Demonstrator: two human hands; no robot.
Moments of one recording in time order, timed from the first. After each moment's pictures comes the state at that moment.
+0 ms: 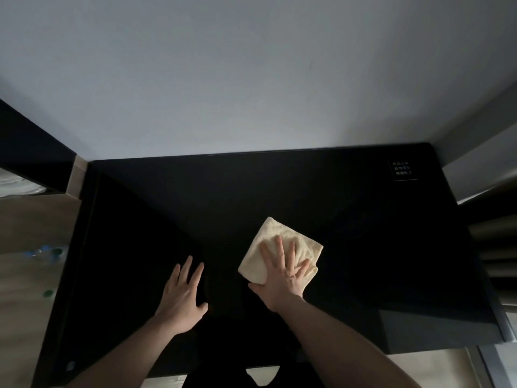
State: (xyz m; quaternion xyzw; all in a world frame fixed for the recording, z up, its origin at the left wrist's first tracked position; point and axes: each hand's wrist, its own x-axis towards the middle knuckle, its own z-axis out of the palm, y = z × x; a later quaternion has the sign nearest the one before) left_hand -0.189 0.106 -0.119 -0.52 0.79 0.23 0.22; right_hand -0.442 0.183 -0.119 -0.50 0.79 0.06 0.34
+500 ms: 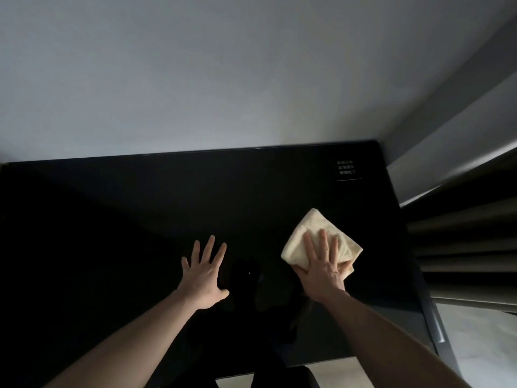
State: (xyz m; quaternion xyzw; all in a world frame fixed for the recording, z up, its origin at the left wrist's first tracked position) left_hand -0.418 0.126 -0.124 -0.41 0.83 0.24 0.27; right_hand -0.701 0.275 -0.126 -0.41 0.85 0.04 0.33
